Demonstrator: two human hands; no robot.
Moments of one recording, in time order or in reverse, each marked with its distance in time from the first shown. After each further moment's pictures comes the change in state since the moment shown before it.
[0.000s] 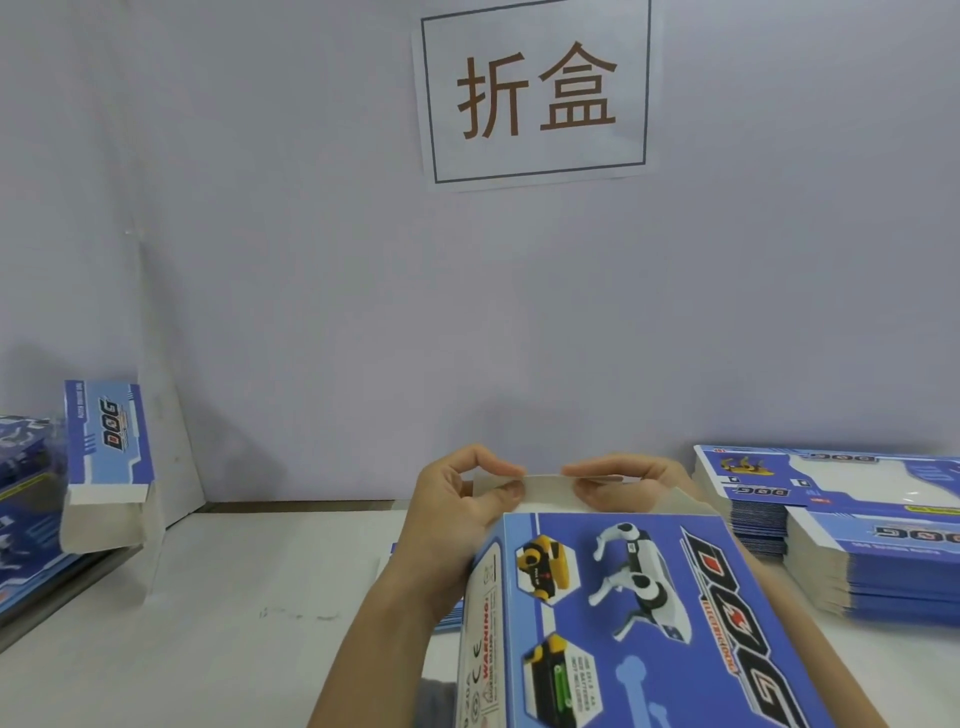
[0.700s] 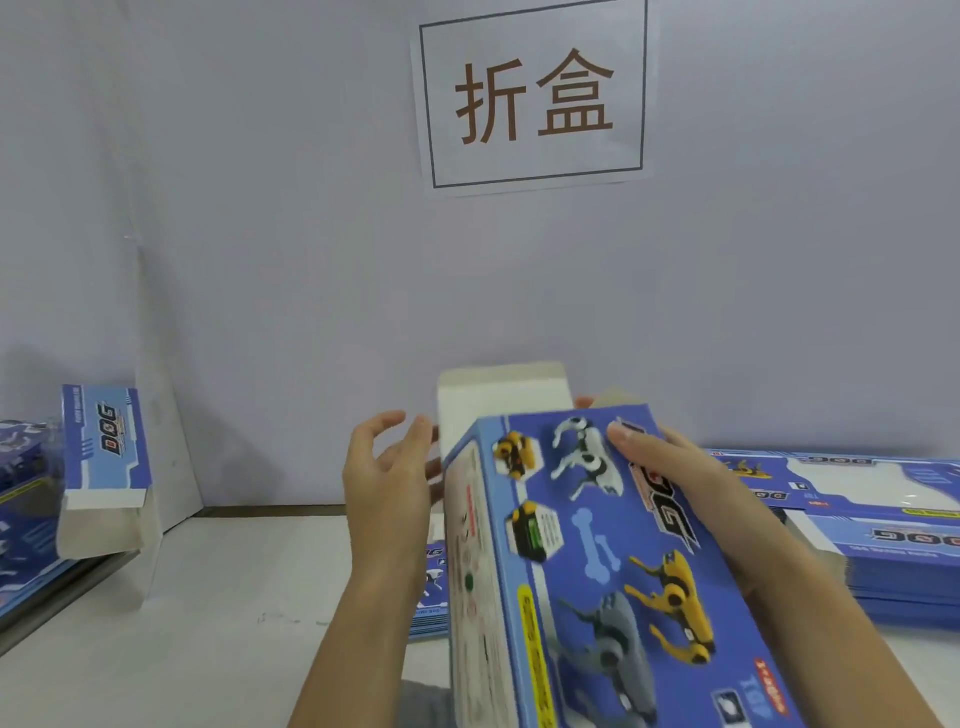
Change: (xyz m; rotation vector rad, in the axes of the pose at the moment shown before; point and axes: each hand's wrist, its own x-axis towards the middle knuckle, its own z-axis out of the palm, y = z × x) left_hand -0.001 0.020 -0.011 -0.107 0.494 0.175; right_hand -0.019 -0.031 0.001 0.224 -0.026 -0.055
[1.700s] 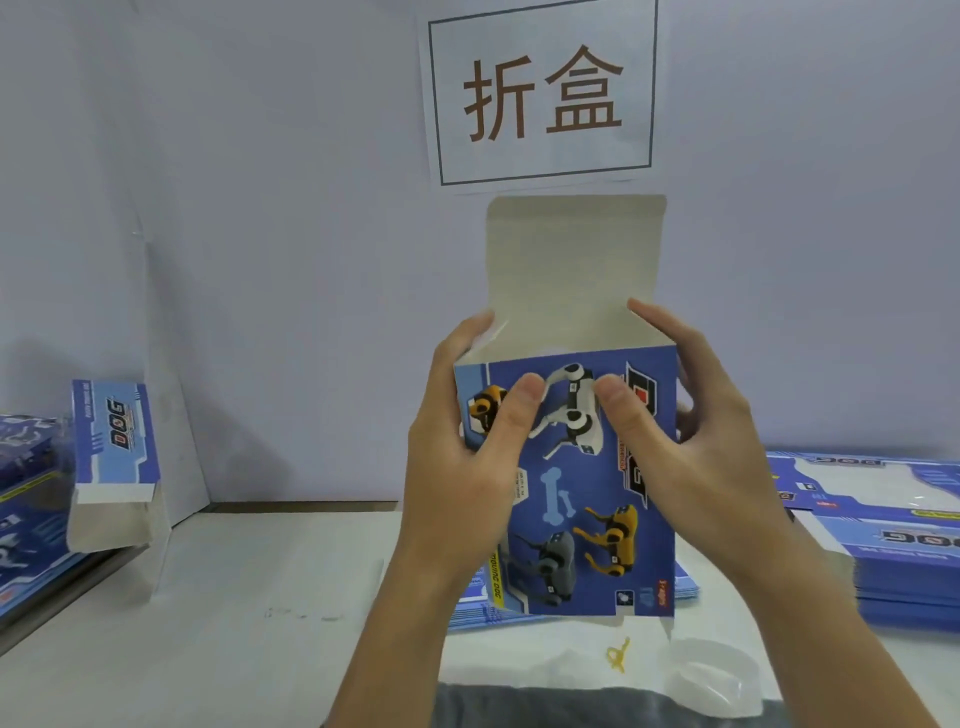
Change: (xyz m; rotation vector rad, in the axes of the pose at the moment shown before) left_hand -0.035 0.043 0.031 0.022 -0.412 0.440; right_hand -0.017 -0.021 0.043 -0.423 0.185 -0.563
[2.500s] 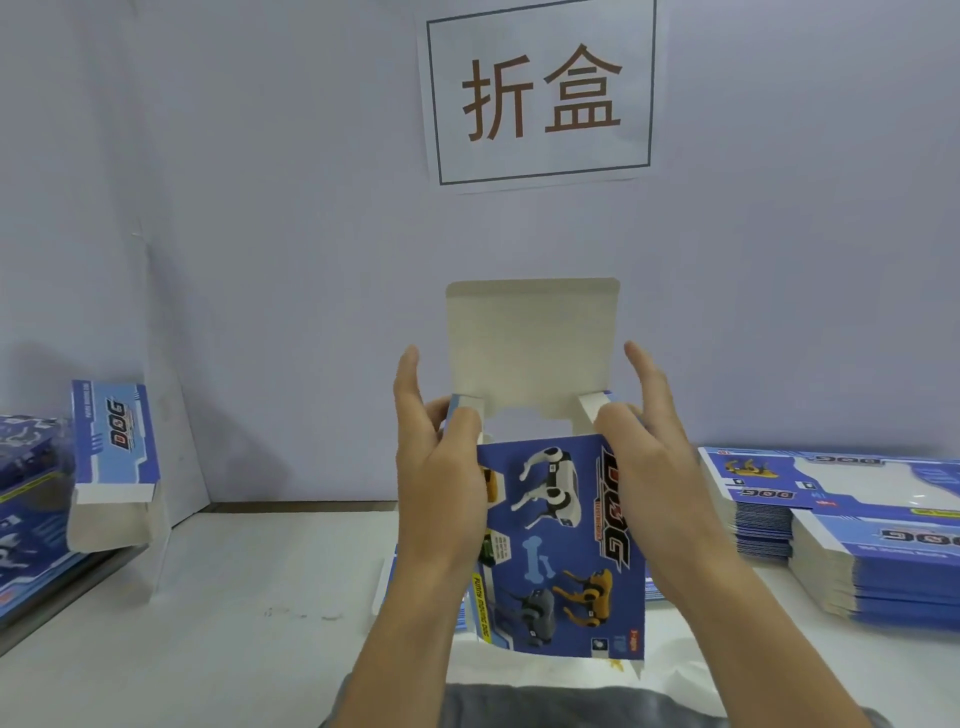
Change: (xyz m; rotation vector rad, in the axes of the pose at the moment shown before) left_hand 0.000 -0.022 -0.005 -0.023 0.242 -0.284; right_hand -0.004 0.016 0.023 0.023 0.045 0.315
